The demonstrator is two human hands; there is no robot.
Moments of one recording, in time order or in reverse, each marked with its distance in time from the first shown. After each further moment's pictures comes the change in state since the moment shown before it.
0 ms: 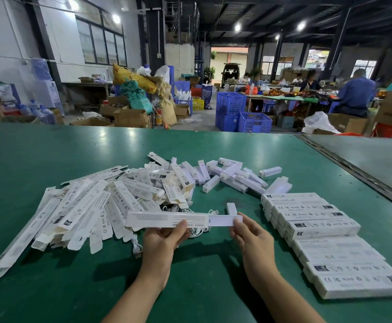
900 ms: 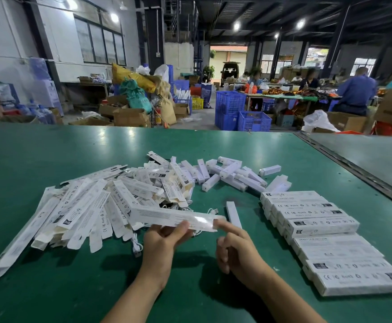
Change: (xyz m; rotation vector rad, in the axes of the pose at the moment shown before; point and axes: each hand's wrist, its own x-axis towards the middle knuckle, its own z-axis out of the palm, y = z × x) left_hand 0.002 -0.003 -0.004 0.022 -0.045 -0.019; right_hand -0.018 -0.006 0.010 -0.075 -0.516 0.216
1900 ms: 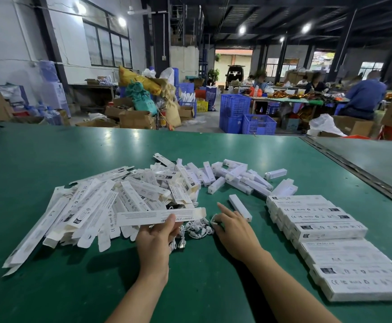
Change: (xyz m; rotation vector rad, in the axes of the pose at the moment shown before) left_hand 0.009 0.004 -0.009 -0.034 0.318 0.053; right_hand 0.070 0.014 -0.029 -1.610 0.145 -0.373
